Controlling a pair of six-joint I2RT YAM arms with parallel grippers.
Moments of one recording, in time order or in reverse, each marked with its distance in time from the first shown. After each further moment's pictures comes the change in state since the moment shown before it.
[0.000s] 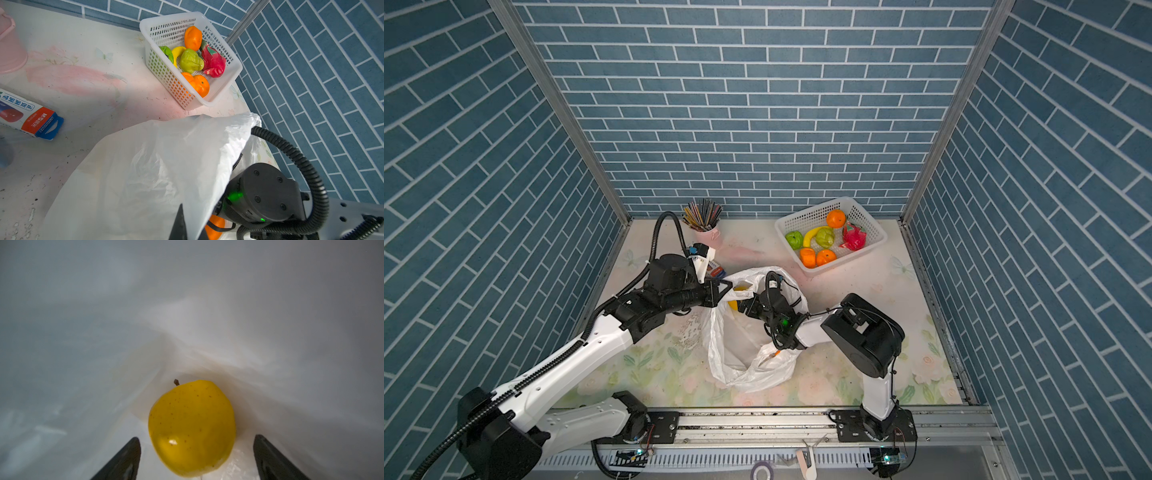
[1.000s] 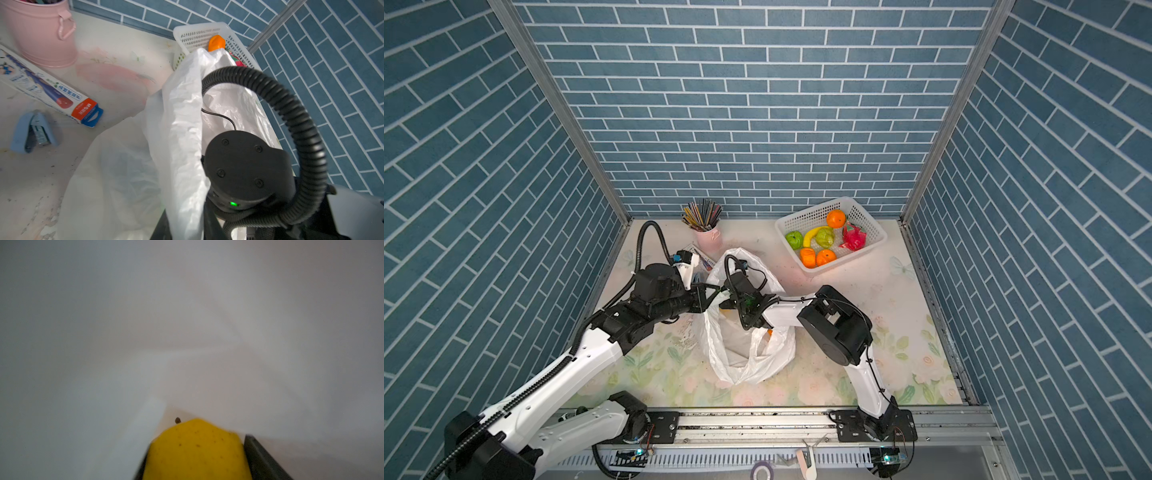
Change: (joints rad) left arm 0.090 -0.126 -0.123 -0.008 -0.045 0.007; right arm 0.067 0.200 0.458 -0.443 0.061 -0.242
